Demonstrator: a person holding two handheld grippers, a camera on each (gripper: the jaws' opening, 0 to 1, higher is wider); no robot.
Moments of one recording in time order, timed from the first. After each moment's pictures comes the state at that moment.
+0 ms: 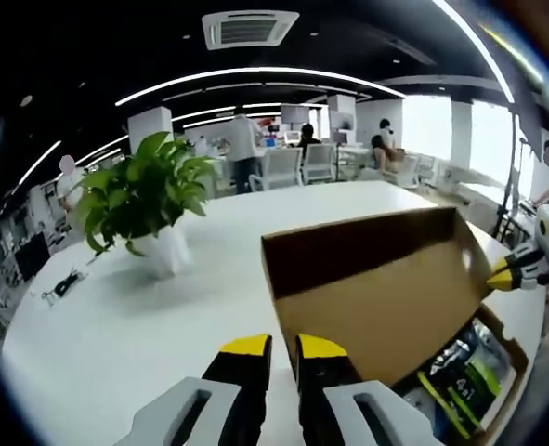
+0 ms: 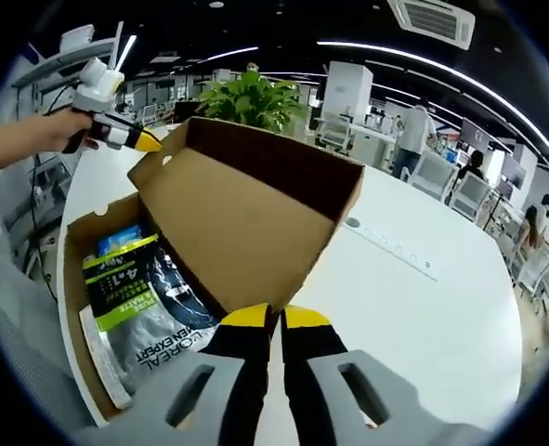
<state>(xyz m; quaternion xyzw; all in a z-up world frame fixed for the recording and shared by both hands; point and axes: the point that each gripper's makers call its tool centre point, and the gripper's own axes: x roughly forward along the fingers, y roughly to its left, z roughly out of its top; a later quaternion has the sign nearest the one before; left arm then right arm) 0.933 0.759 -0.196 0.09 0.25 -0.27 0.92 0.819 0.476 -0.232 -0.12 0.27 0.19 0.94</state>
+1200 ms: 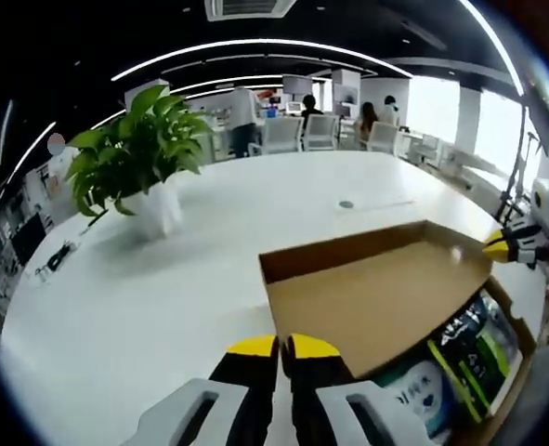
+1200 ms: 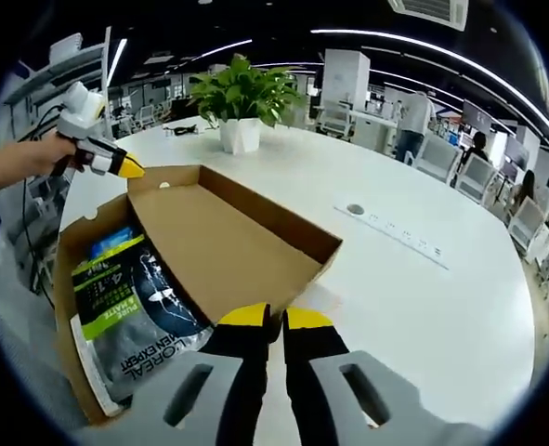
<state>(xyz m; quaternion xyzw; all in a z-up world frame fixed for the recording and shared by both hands) 0.927 0.759 -0.242 0.10 0.32 -0.27 0.90 0.842 0.472 -0.251 -0.09 0.30 0.20 0.93</state>
